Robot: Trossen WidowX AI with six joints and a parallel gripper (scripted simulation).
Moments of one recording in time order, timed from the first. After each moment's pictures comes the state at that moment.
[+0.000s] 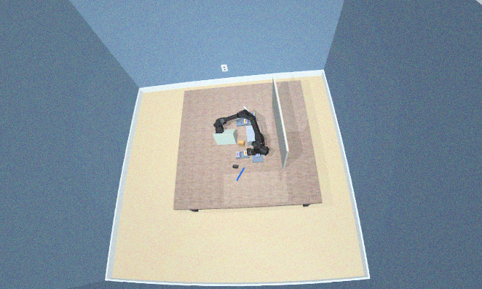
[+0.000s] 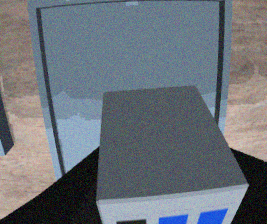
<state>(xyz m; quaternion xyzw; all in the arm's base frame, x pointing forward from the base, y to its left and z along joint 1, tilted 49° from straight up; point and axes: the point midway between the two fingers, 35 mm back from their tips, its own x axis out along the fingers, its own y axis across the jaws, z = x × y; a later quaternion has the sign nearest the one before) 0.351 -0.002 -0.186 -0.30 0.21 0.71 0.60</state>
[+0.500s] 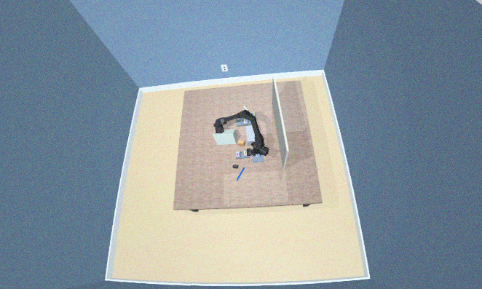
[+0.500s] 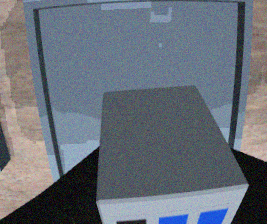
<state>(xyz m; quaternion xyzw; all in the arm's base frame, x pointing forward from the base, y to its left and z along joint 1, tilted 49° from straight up) 0.346 0.009 -0.194 -0.29 0.21 0.71 0.60</state>
